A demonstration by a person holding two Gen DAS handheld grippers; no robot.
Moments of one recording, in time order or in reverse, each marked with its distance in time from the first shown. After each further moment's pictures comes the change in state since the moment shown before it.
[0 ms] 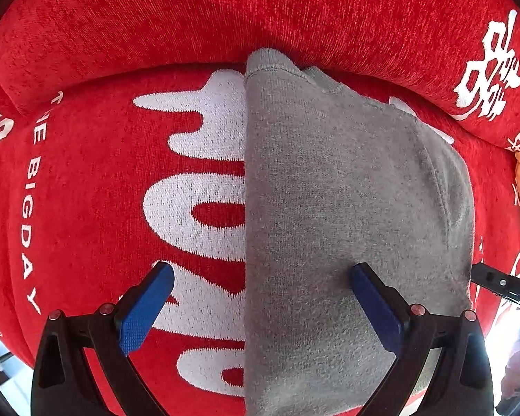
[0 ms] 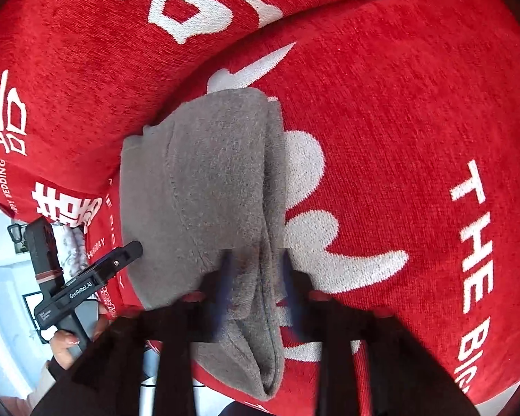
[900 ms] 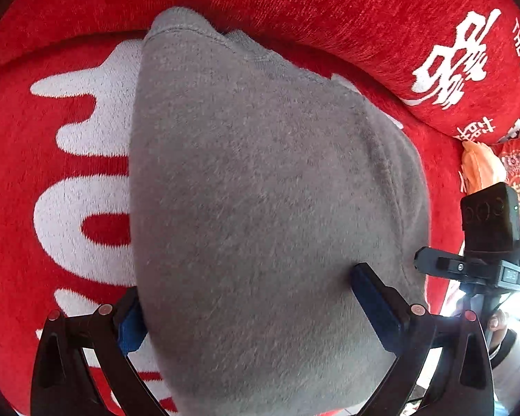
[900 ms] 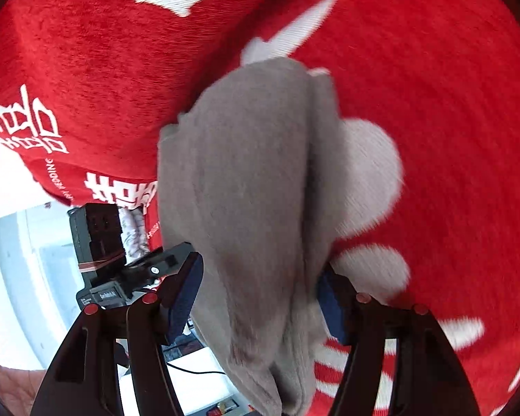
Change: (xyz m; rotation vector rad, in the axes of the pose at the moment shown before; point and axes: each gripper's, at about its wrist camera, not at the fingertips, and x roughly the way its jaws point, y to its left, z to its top) left arm 0.047 -0.019 0.024 0.035 0.096 -0.313; right arm 0.052 -0.013 0.029 -0.013 0.137 0.337
